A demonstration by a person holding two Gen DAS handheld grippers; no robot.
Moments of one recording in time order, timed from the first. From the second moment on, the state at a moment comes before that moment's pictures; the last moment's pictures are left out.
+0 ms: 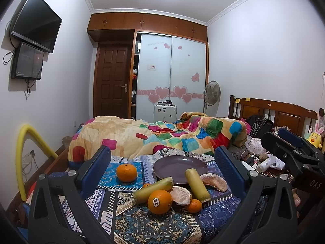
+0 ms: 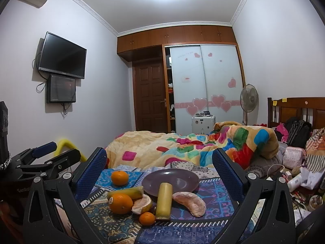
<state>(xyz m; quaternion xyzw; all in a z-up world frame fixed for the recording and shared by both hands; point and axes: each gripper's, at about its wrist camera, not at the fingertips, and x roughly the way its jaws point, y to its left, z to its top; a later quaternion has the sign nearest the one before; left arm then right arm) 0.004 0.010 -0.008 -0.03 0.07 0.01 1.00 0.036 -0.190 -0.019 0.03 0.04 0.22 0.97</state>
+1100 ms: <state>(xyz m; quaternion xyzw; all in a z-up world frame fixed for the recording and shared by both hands) 0.003 0.011 -0.007 -0.03 0.07 0.01 1.00 0.033 -0.187 -0.019 0.03 0.03 0.23 0.97</state>
